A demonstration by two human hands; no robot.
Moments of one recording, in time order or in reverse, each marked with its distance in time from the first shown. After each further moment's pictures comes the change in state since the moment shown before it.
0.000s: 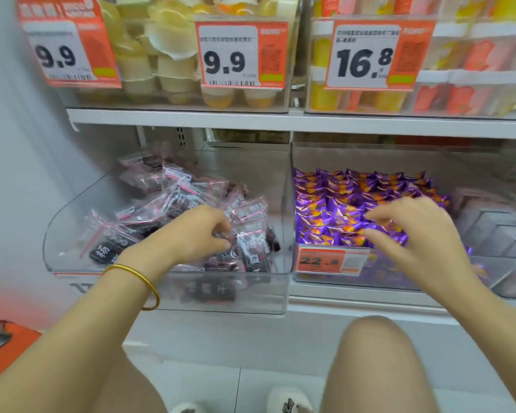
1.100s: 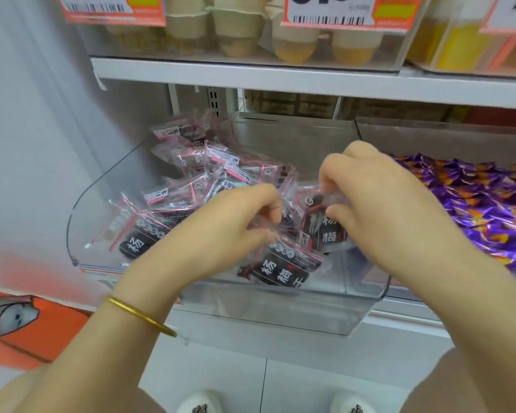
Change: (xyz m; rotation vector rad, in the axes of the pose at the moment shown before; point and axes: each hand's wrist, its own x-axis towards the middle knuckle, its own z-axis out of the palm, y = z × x) left_hand -0.012 -0.033 -0.008 -0.310 0.137 0.208; right_hand 0.085 -0.153 0.027 -0.107 -0.278 -0.047
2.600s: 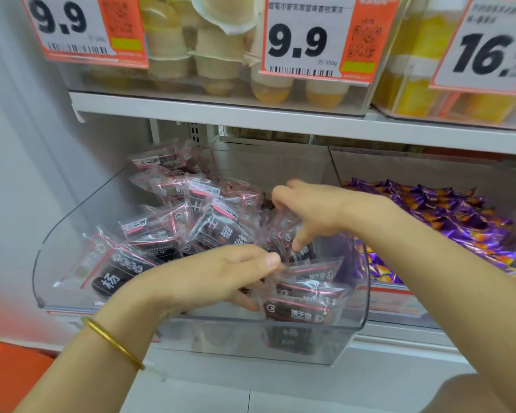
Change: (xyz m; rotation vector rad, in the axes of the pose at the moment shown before) left_hand 0.002 0.004 0.005 -0.581 -0.421 -0.274; right_hand 0.091 0.037 0.042 -0.069 -0.555 -0.190
